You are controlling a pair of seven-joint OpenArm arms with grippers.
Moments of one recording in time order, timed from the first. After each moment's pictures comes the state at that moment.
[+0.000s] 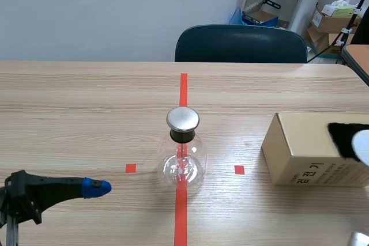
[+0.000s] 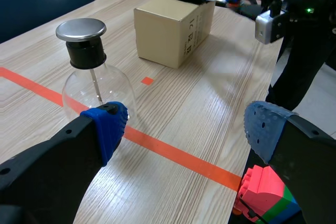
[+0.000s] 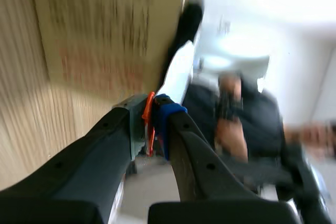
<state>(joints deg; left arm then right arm) 34.5 -53.0 28.9 101.9 -8.0 -15.8 -40.6 -31.0 6.5 30.9 72.2 -84.0 -39.0 38.8</state>
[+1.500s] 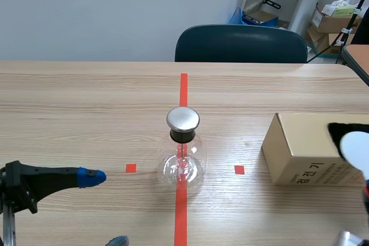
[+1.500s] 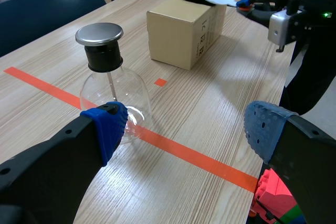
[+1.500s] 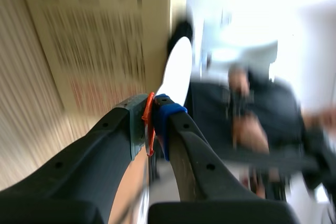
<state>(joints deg) 34.5 -53.0 27.0 101.9 -8.0 -14.9 -40.6 -32.0 4.1 28.4 71.8 -75.6 -38.8 41.1</state>
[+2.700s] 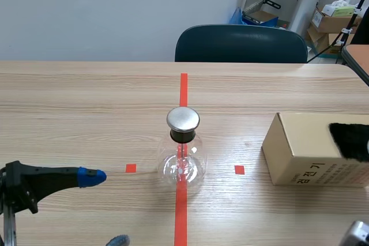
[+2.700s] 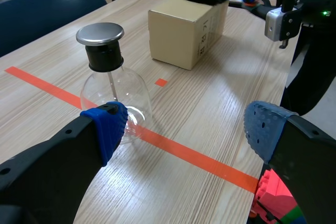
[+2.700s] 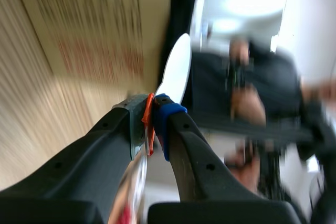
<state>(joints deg) 34.5 -52.6 27.0 101.9 -8.0 -14.8 -40.6 -32.0 4.4 28.4 71.8 -76.5 -38.9 24.7</state>
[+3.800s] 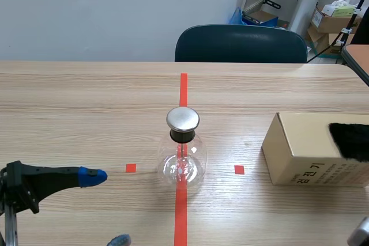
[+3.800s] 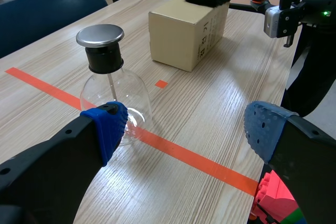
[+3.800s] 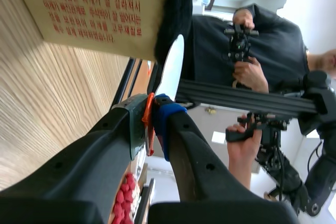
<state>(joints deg) 34.5 -52.4 27.0 101.9 -8.0 -14.8 -40.6 -32.0 4.3 28.5 71.8 -76.4 -38.9 24.3</state>
